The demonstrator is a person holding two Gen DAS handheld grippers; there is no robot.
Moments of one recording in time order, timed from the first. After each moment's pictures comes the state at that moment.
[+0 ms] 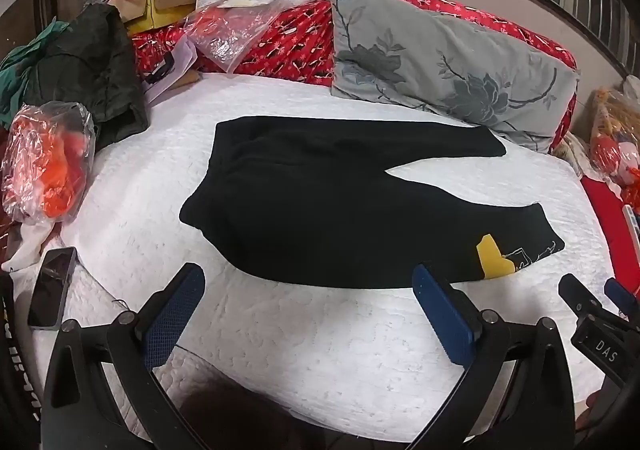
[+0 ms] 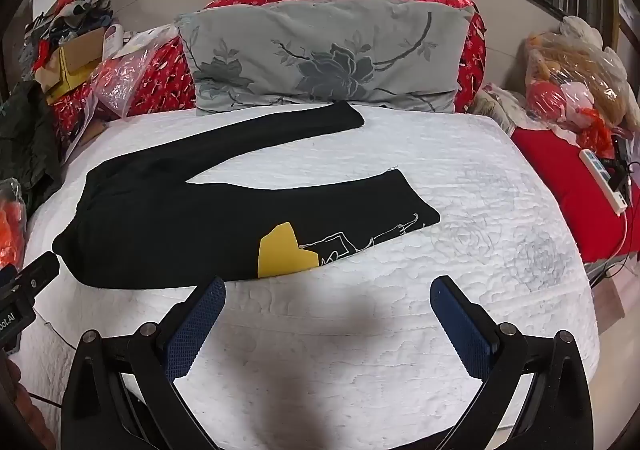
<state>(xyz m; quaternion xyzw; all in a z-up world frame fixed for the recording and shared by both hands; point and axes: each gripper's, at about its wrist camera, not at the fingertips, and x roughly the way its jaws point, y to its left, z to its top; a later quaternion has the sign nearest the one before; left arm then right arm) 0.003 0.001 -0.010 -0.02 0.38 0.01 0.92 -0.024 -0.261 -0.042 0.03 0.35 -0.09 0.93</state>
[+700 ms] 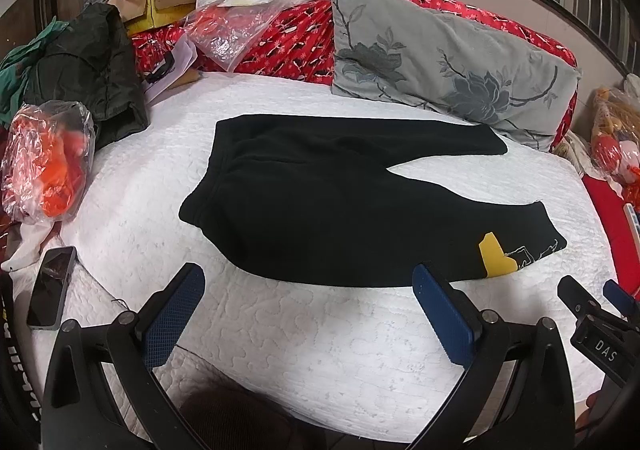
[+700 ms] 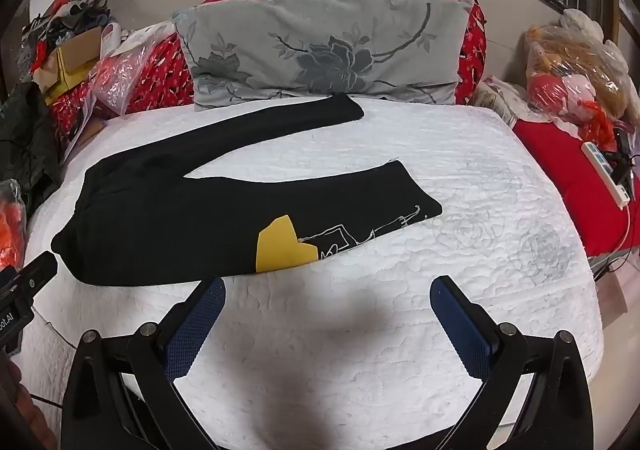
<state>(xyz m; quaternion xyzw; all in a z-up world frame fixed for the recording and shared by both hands) 0.003 0.003 -0.011 -0.02 0.38 0.02 0.92 -0.023 -0.265 -0.049 0.03 0.36 -0.09 0.93</state>
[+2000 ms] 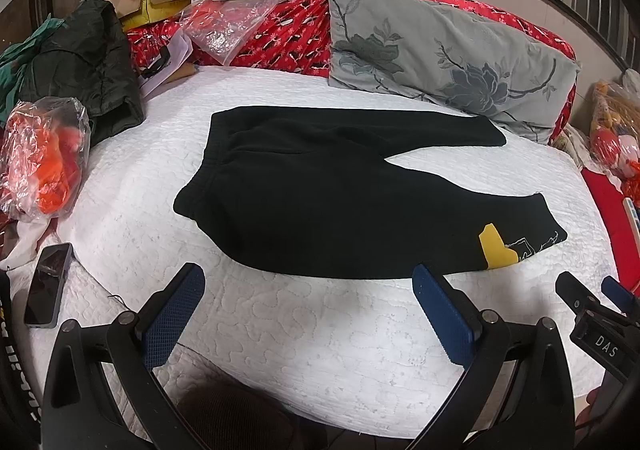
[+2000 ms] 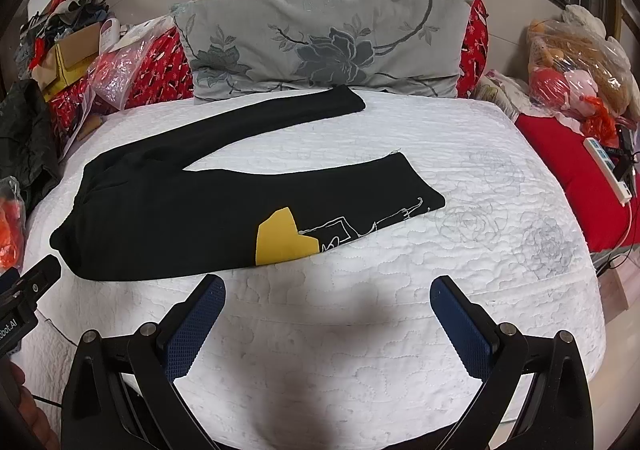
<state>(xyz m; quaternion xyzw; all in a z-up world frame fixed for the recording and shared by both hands) 0.005 0.000 -0.018 -0.01 0.39 0.01 0.92 -0.022 -0.265 -0.055 0.04 0.37 -0.09 0.93</state>
